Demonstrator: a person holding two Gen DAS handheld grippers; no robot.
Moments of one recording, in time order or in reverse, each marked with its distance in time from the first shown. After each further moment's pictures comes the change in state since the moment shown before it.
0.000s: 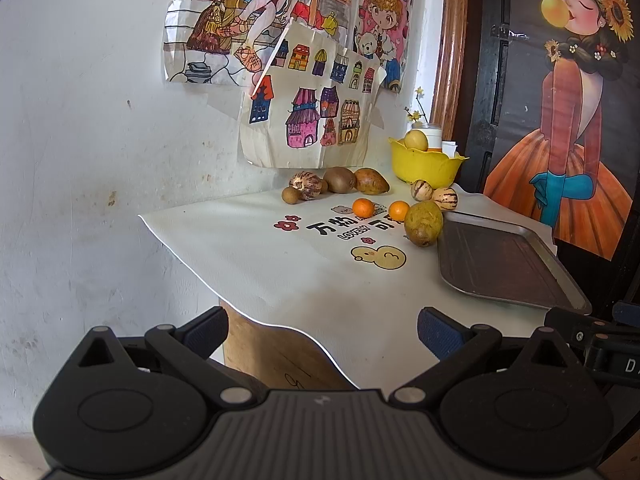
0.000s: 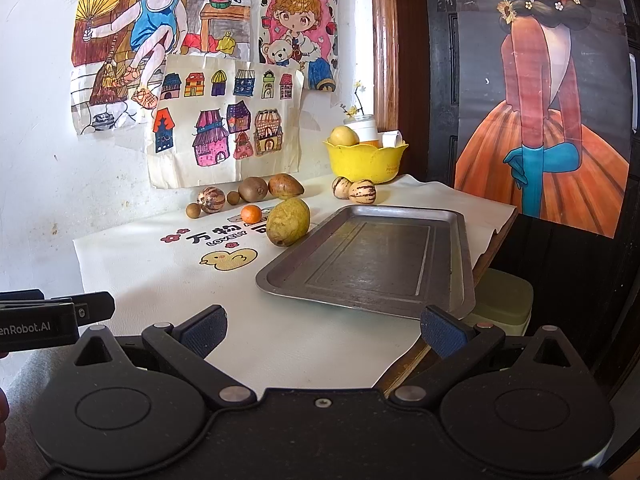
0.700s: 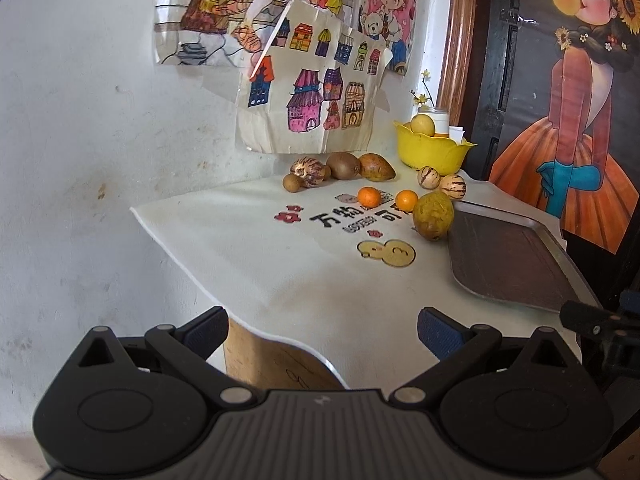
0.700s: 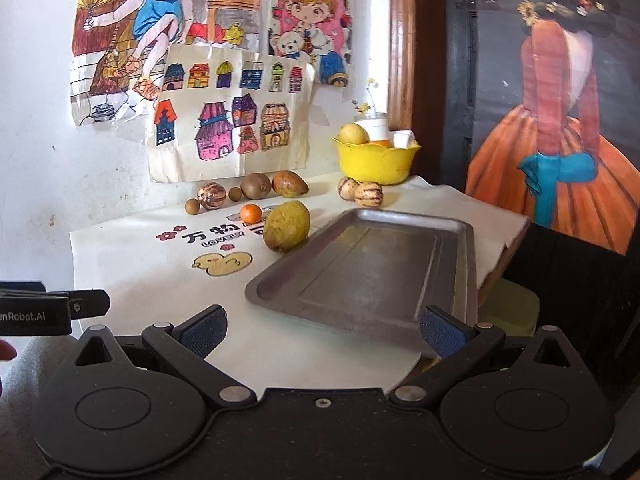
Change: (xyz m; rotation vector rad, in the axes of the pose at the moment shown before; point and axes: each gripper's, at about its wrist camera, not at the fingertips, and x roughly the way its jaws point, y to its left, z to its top) left arm 0.026 0.005 0.016 0.003 0.065 -0.003; right arm 0.023 -0.016 0.023 -0.060 0.026 0.039
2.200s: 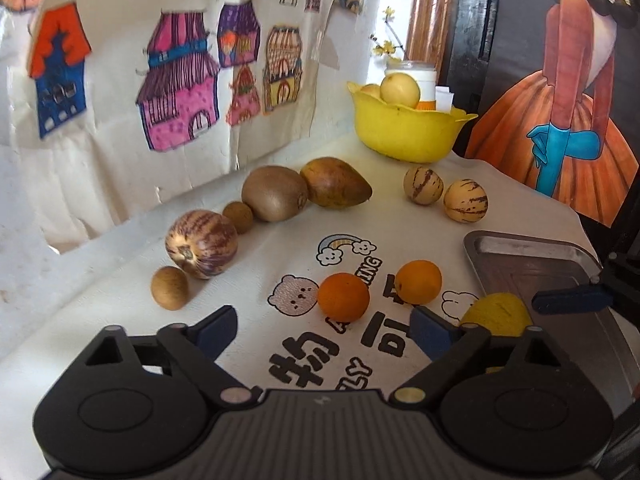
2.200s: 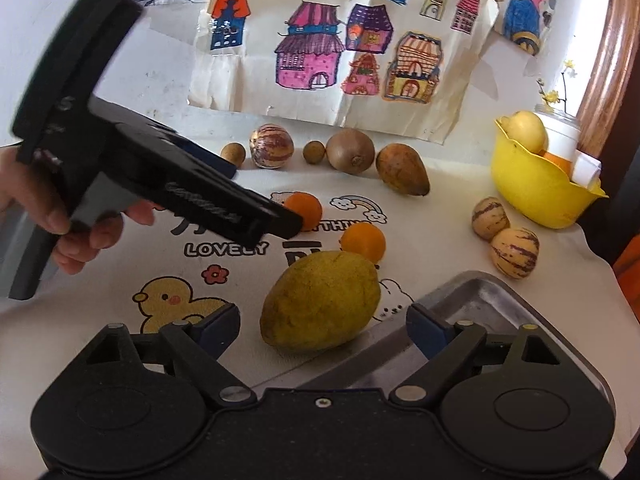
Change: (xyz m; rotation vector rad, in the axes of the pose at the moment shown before) left arm 0.252 -0.023 0.130 0.125 0.180 -0.194; right arm 0.229 0.005 0.094 -0.405 0.234 0.367
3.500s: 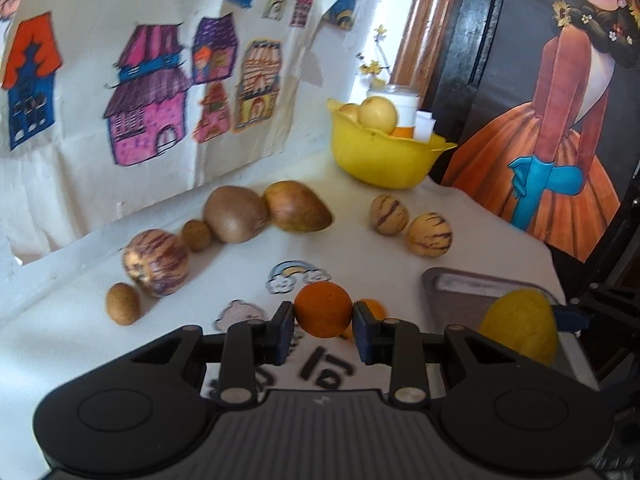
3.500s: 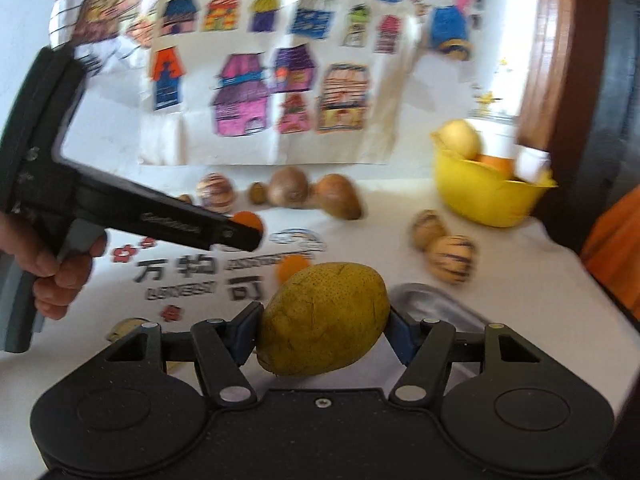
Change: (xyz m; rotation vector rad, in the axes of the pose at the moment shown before) left arm -0.006 -0.025 0.020 -0.077 -0.036 -0.081; right arm -0.036 -0.049 -0.004 0.145 -0.089 -0.081
